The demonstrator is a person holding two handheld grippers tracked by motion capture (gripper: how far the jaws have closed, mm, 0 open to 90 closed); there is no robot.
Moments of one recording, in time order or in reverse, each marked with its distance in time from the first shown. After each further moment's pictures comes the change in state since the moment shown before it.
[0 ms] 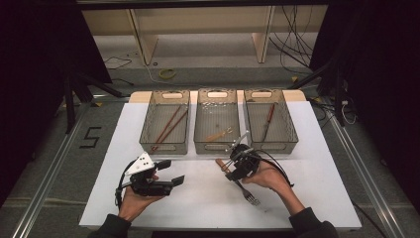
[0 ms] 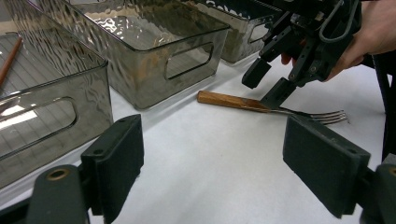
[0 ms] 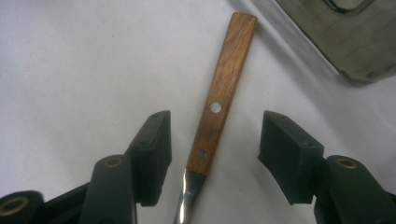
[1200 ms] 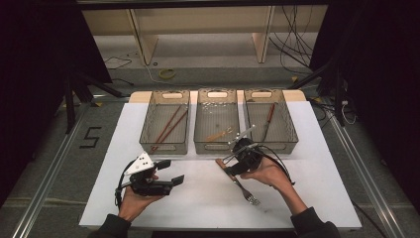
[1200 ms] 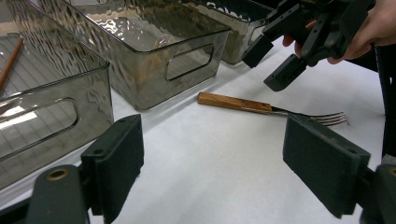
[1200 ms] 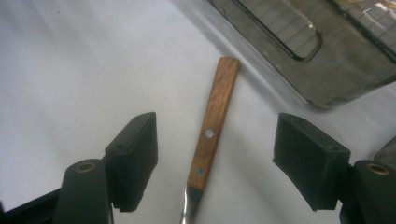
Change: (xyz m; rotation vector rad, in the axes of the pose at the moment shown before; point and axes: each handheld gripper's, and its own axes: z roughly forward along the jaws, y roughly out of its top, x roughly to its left) left arm 0.001 0.000 -0.001 -0.007 0.002 -0.001; right arm 0.000 0.005 -0.021 -0.110 -0.009 0.040
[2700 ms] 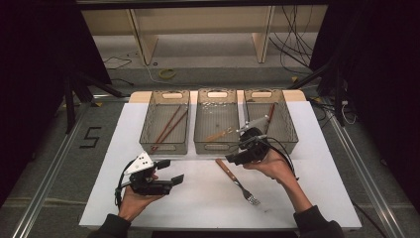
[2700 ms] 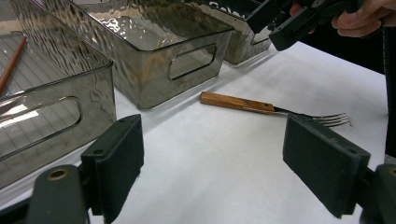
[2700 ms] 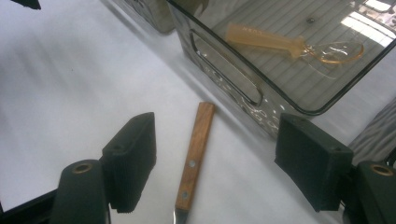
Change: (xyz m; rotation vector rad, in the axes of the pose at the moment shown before) left arm 0.001 0.000 0.000 0.002 0.005 -0.011; right arm -0.011 0.008 -0.031 -0.157 -0.015 0.035
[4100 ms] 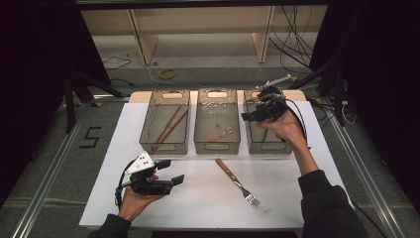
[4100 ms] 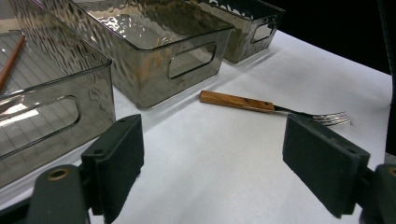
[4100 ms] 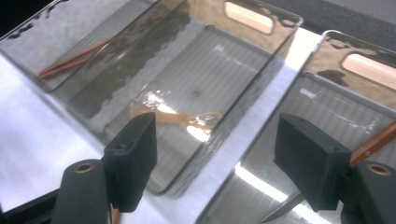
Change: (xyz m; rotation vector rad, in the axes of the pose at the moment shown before) left arm 0.000 0.000 0.001 0.009 0.003 0.002; right arm -0.075 0.059 -0.048 -0.111 -0.156 0.129
